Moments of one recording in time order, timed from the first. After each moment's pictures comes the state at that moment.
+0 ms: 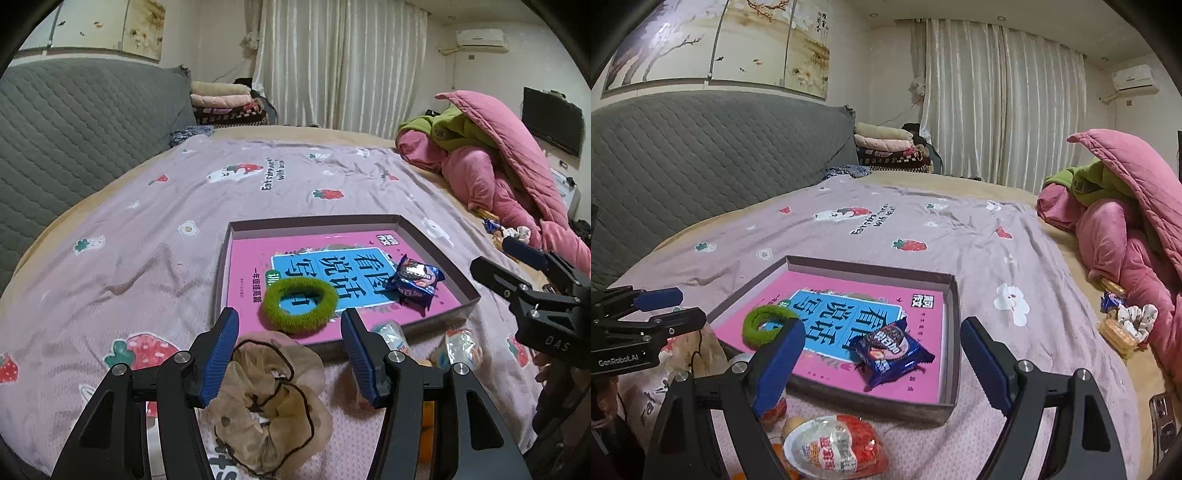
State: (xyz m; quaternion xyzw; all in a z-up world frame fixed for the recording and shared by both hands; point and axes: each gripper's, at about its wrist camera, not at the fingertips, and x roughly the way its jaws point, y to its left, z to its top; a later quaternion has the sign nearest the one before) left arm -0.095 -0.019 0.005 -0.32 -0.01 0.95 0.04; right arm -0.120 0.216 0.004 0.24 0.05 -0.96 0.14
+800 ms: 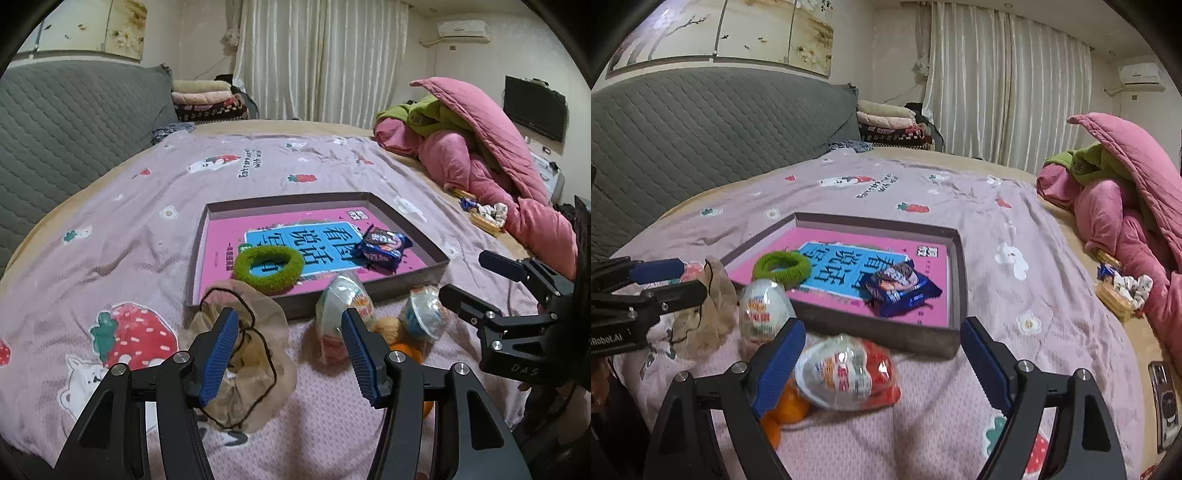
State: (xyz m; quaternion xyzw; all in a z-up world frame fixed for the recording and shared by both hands) left arm -0.057 0.001 -0.010 -0.33 0.00 0.94 0.07; right arm -0.081 0.217 -0.026 0.28 0.06 -0.95 0.14
